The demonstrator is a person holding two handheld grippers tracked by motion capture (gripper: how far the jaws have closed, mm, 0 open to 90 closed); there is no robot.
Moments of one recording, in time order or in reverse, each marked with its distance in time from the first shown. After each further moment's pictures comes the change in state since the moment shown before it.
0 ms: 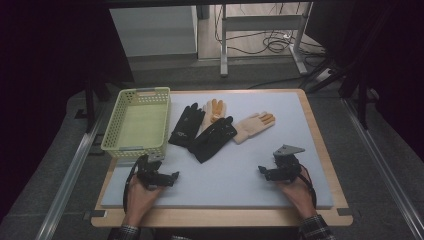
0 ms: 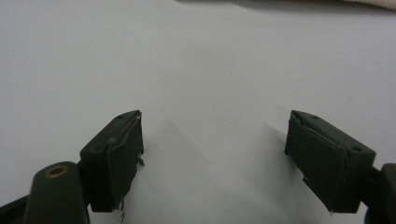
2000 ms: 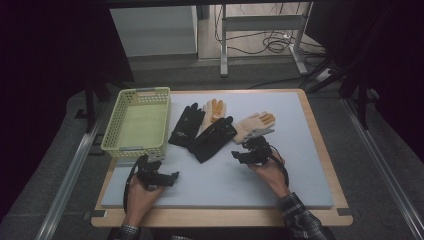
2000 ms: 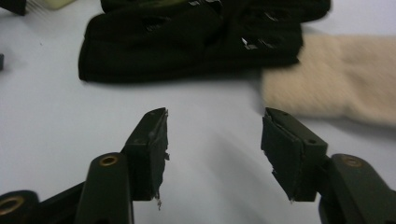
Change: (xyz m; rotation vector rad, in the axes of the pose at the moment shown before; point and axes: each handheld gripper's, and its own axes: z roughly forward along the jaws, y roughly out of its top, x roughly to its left) left arm 0.000 0.000 0.000 -0.002 -0.001 -0.001; right arm 0.043 0.083 0.044 -0.023 0.147 -0.023
